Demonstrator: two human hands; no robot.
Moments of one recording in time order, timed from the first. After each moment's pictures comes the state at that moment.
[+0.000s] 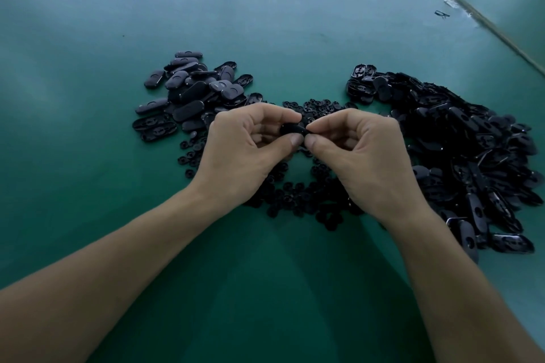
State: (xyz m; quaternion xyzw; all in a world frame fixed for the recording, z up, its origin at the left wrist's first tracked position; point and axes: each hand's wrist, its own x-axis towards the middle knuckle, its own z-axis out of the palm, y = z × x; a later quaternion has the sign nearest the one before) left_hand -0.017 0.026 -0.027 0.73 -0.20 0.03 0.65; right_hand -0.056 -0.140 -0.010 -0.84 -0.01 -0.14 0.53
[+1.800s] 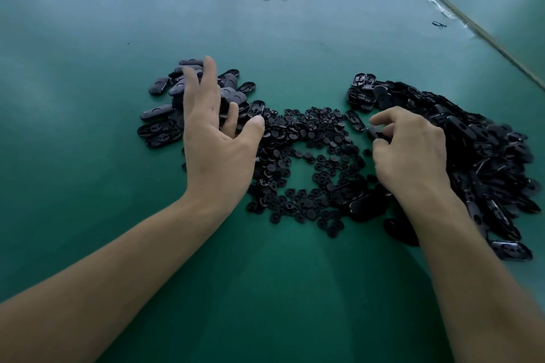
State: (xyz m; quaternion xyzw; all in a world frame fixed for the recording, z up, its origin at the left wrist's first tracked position) left_hand -0.004 0.031 -0.036 0.67 -0.05 0.14 0.72; right_hand -0.035 -0.181 -0.008 -0.95 0.21 -0.12 0.18
